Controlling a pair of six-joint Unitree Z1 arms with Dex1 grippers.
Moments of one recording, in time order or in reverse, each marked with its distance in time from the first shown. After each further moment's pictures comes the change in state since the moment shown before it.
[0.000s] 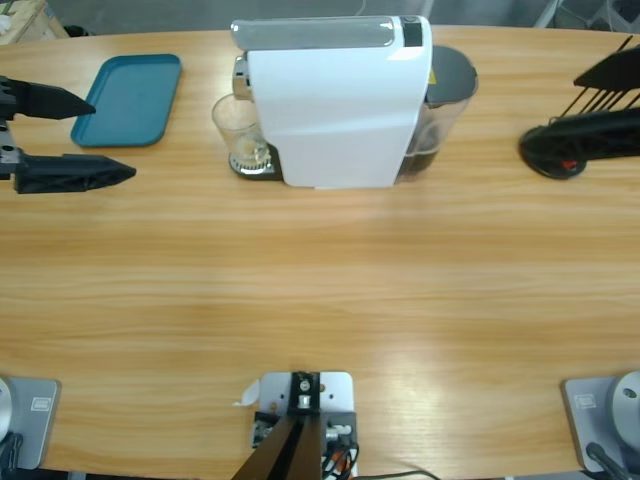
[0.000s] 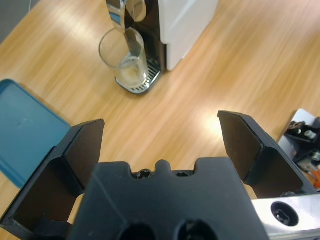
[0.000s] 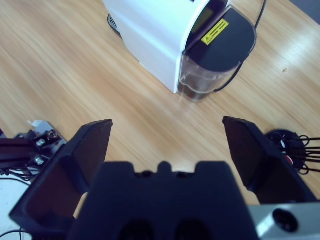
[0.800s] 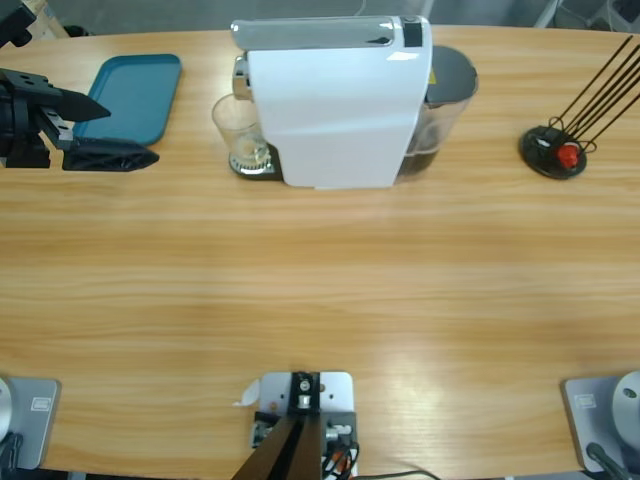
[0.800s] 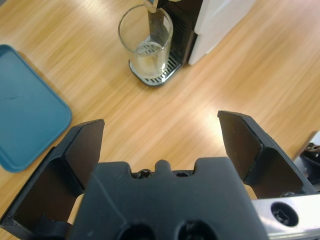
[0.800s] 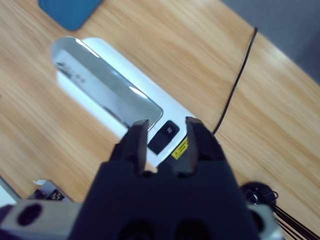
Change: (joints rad) arm 0 -0.003 0.110 -0.001 -0.046 0.086 -0.129; arm 1 -0.049 0.679 -1.031 0.449 0.002 -0.013
